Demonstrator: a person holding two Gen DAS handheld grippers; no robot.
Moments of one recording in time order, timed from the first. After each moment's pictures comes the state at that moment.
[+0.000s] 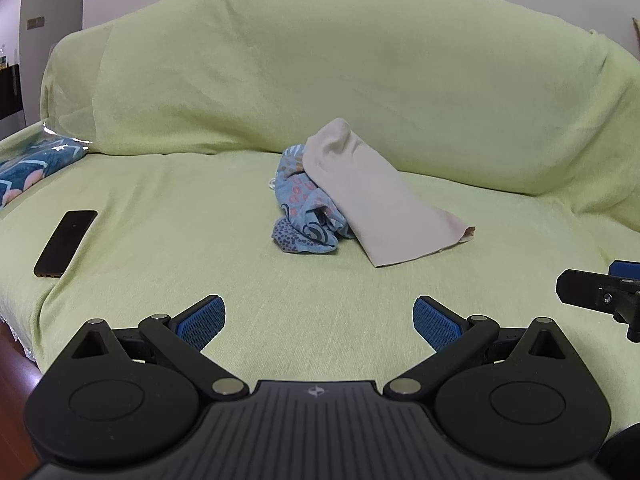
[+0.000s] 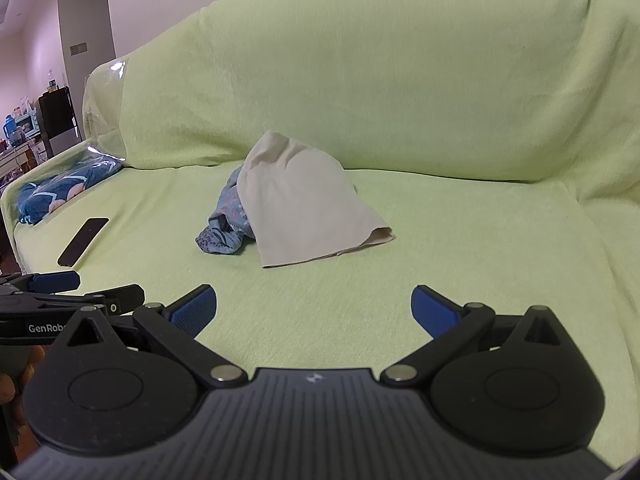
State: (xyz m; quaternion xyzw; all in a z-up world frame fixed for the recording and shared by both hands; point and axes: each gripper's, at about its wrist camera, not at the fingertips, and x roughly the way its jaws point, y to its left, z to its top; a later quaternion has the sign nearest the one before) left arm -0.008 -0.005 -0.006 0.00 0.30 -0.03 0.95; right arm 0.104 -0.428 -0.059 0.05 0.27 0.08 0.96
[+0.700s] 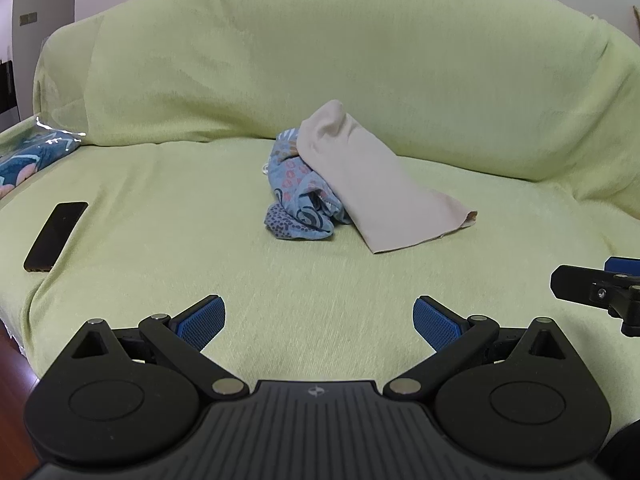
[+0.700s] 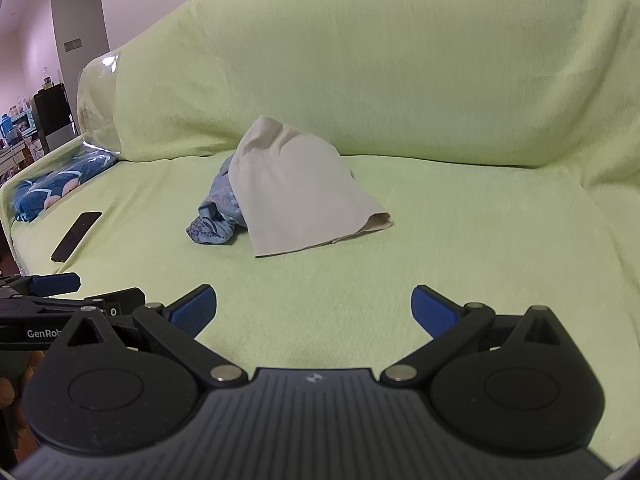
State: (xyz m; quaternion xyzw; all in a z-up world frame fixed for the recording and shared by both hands) left arm 0.006 -0.015 -0.024 0.00 0.32 -0.03 0.95; right arm 0.121 -0.431 -0.074 0.06 0.29 0.08 0.95
